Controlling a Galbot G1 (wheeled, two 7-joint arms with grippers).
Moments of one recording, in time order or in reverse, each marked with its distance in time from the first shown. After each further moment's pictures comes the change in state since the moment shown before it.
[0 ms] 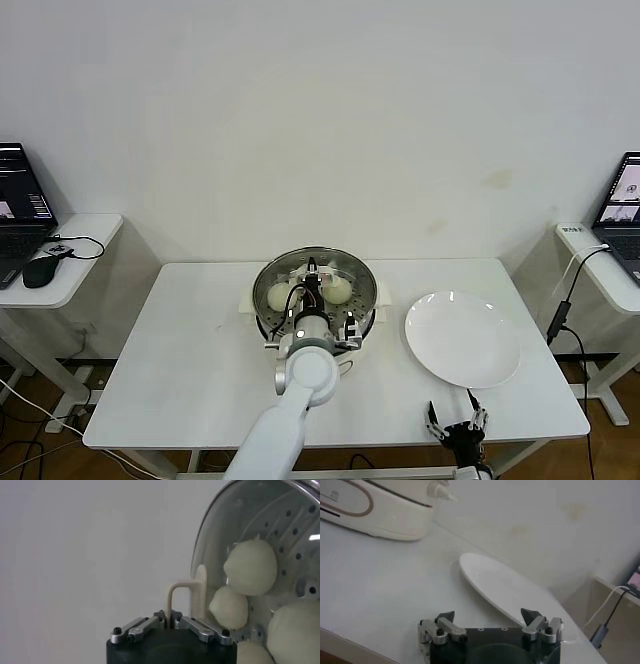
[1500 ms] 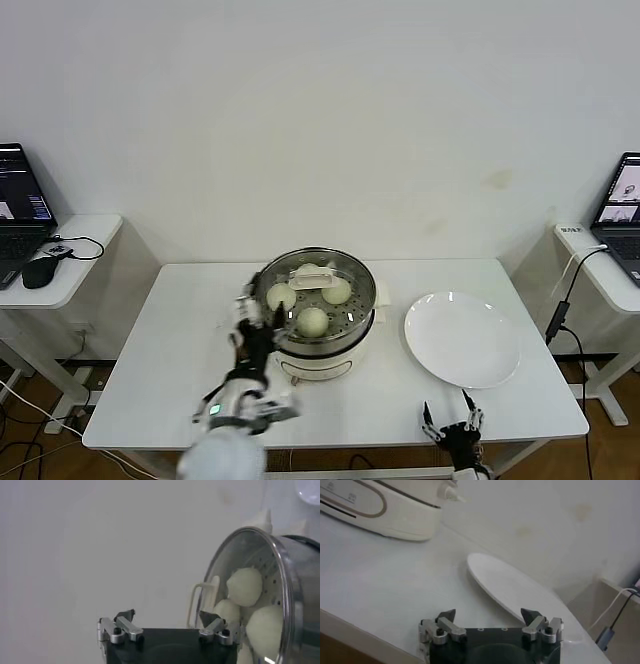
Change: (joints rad) left arm 0.451 0.217 -0.174 -0.533 -0.530 -0.141 -0.253; right arm -0.026 -0.027 -0.038 0.036 0.052 -0.009 -0.009
